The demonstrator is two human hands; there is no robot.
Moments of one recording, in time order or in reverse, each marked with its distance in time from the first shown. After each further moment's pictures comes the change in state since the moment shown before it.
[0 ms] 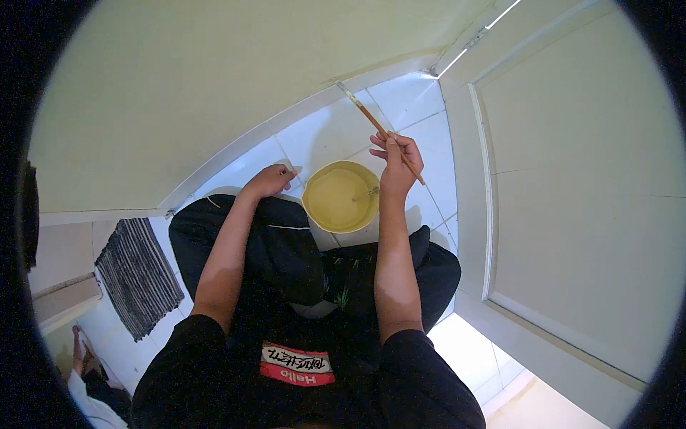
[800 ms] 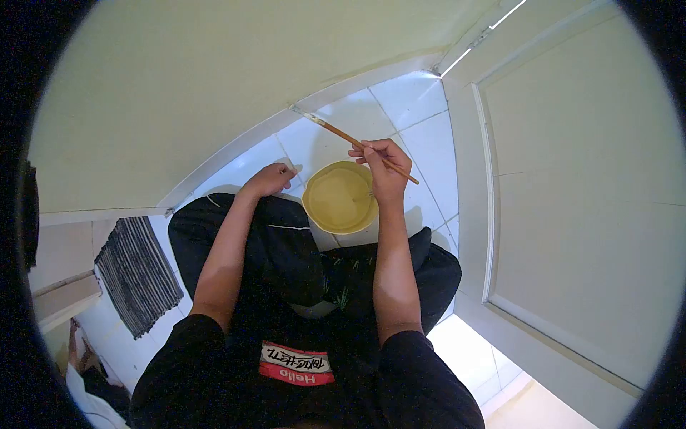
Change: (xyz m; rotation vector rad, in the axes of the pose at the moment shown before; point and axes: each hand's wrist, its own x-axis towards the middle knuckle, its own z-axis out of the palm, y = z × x) left_hand -0.007 0.010 -0.004 -0.040 0.002 -0.011; right_hand -0.007 0.002 -0.005 -0.036 -0.356 -0.004
